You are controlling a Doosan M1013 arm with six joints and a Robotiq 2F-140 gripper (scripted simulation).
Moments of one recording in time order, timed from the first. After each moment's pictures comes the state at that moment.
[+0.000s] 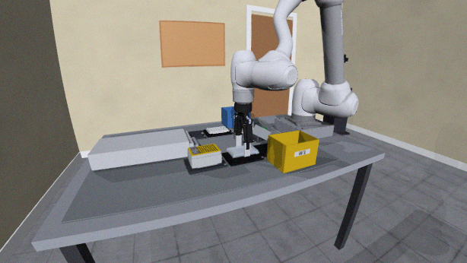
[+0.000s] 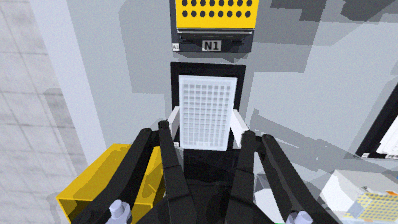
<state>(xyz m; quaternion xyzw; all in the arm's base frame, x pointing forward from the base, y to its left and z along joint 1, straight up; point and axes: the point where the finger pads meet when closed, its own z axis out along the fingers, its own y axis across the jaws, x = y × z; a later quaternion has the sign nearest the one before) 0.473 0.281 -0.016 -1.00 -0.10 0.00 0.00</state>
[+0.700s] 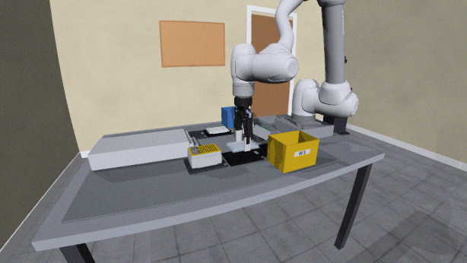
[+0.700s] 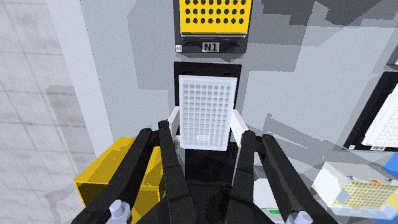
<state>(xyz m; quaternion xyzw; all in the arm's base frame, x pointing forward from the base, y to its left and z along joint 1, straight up) 0.473 0.281 0.010 -1.00 -0.10 0.00 0.00</state>
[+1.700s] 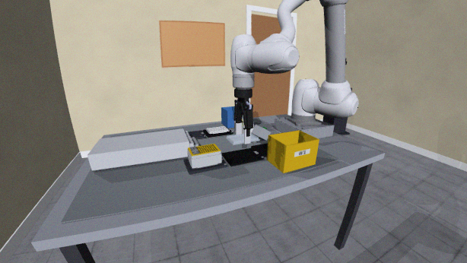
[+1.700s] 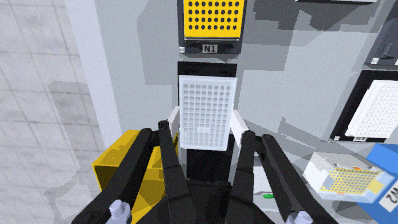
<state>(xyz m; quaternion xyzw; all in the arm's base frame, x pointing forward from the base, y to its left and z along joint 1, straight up) 0.473 0.281 0.044 -1.00 -0.10 0.00 0.00</state>
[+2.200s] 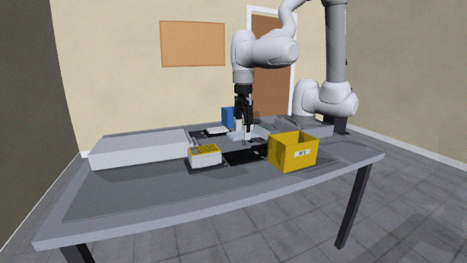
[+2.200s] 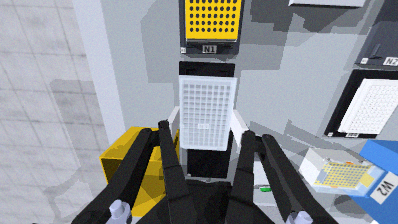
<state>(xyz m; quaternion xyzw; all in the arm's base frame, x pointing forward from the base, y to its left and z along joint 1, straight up) 0.473 0.281 0.062 -1.00 -0.10 0.00 0.00</state>
